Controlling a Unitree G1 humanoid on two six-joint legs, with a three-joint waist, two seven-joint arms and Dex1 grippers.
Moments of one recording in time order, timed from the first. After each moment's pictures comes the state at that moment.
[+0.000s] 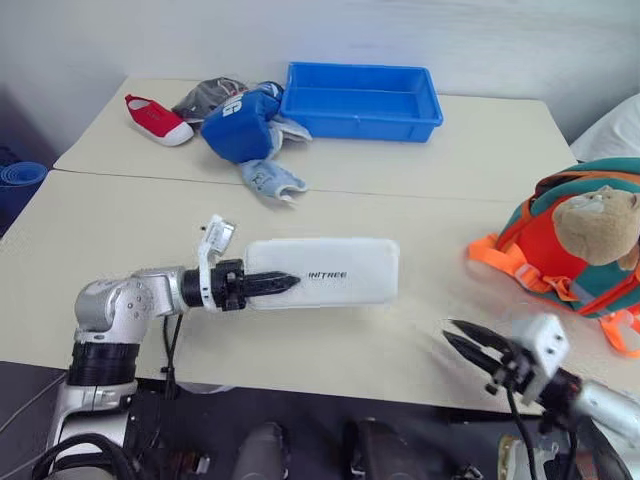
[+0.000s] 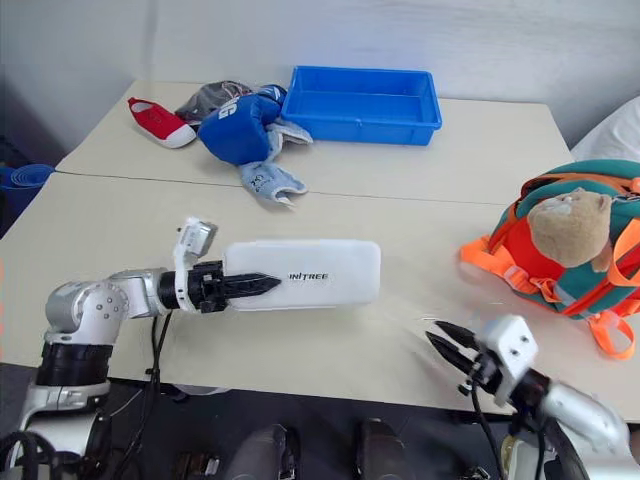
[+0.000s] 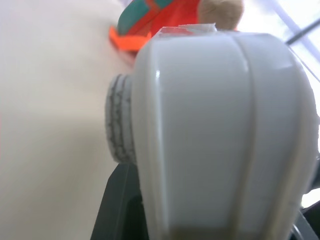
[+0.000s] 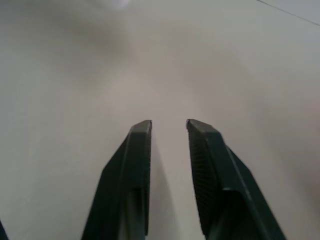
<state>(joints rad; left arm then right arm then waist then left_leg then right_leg) -0.48 0.58 0.11 -0.01 -0.80 1.02 -1.09 0.47 -0.49 -0.39 -0.55 0.40 0.20 0.78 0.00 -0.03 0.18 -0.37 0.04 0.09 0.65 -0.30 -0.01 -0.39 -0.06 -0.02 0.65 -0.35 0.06</state>
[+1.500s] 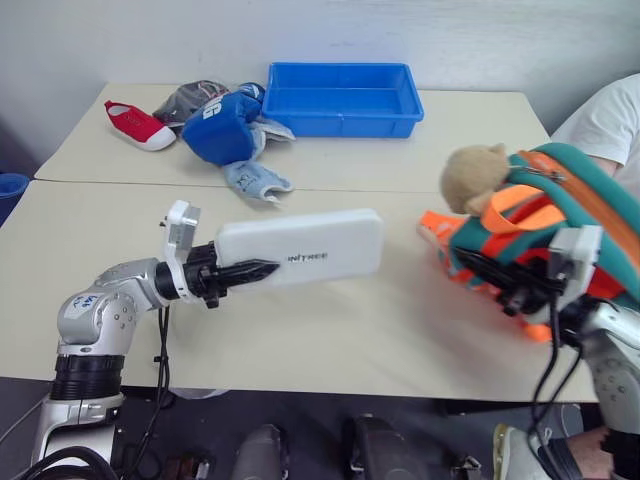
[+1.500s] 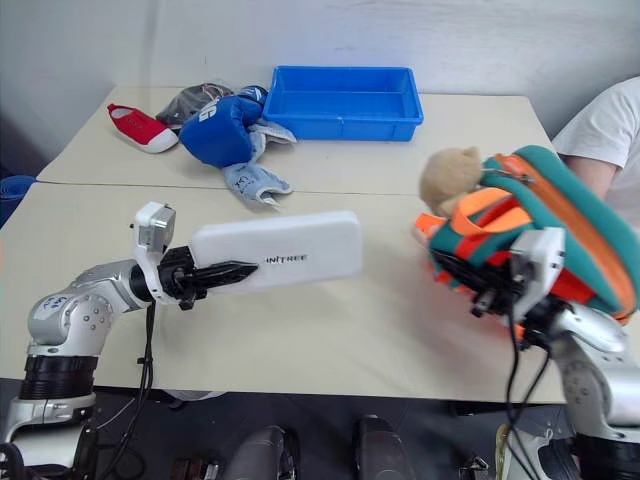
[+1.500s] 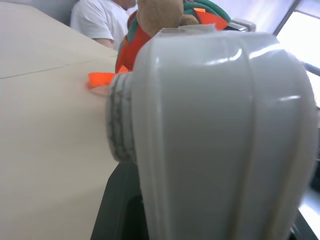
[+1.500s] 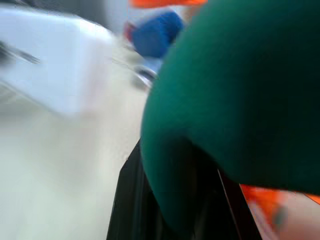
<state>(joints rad) -0.46 0.62 0.17 0.06 -0.75 0.69 -1.15 -0.11 -0.62 -0.27 -0.38 0.78 0.39 0.84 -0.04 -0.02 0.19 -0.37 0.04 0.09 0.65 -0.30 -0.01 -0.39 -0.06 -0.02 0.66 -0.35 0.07</state>
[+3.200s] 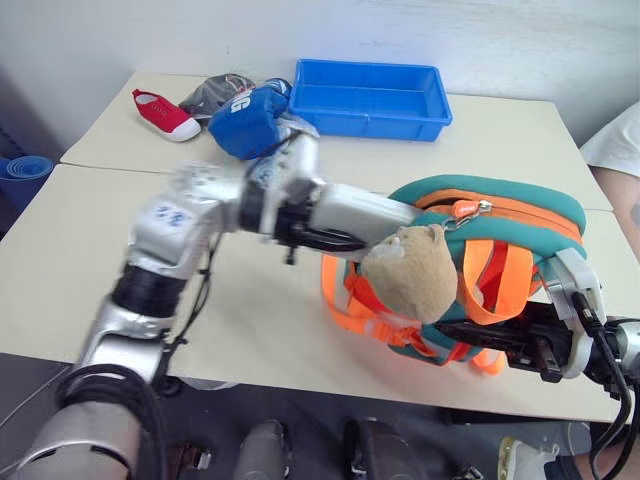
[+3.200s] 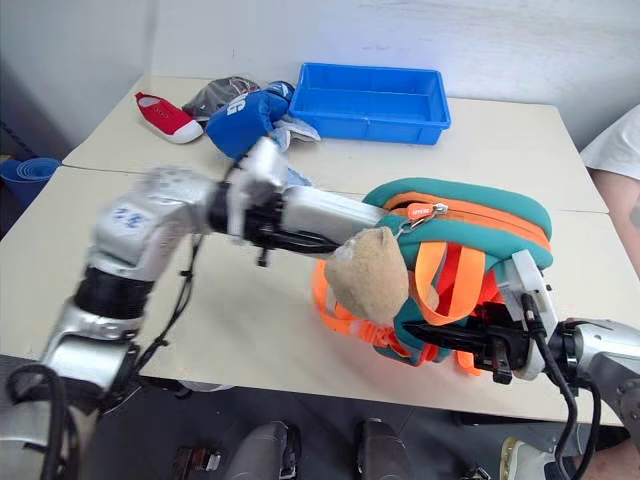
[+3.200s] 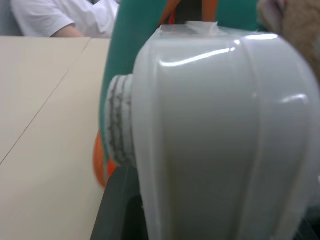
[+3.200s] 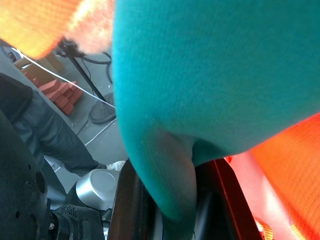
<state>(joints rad) -0.99 0.43 -0.28 0.05 -0.43 0.65 -1.13 0.09 -0.95 -0.40 -0.55 1.12 0.74 1.02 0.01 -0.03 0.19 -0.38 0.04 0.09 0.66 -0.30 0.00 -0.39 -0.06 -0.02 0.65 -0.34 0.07</state>
